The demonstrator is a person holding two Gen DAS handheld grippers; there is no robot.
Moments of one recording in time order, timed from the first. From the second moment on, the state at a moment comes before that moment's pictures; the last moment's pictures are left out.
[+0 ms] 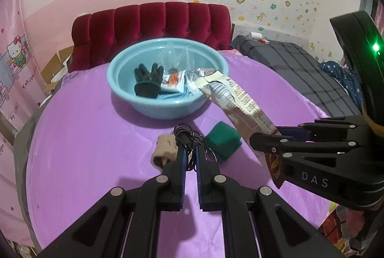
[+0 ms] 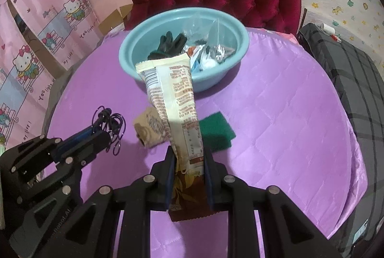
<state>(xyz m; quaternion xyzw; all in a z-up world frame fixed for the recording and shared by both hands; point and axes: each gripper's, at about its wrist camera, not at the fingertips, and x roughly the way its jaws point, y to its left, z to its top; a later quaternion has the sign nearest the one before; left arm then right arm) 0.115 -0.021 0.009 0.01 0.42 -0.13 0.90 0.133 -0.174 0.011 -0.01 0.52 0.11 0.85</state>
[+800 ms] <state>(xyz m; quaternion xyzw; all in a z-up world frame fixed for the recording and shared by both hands) 0.220 -0.012 0.025 0.01 0.42 -0.12 0.90 0.250 -0.165 0.029 0.02 0.52 0.11 0.85</state>
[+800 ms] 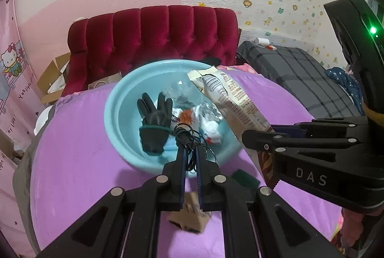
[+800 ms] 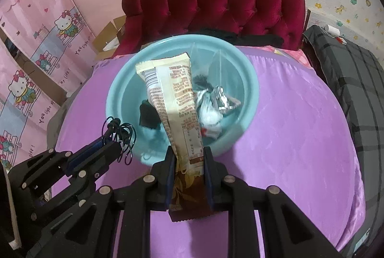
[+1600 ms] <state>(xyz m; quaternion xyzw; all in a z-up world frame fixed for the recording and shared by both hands) 0.332 -0.004 -0.032 0.00 0.45 -0.10 0.89 0.370 -0.154 -0.032 0.05 0.56 0.10 0.82</state>
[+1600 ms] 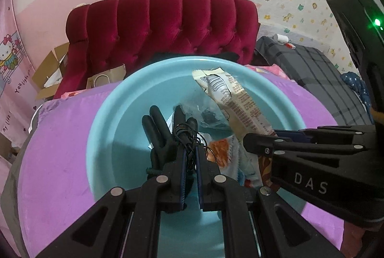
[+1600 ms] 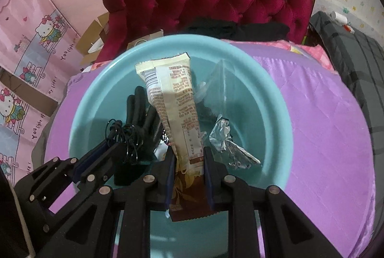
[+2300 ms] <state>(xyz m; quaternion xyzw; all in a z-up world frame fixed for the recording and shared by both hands) 0.330 -0.003 -0.037 0.01 0.45 -0.07 0.89 0.369 -0.159 -0.021 0.04 0.54 0.07 0.83</state>
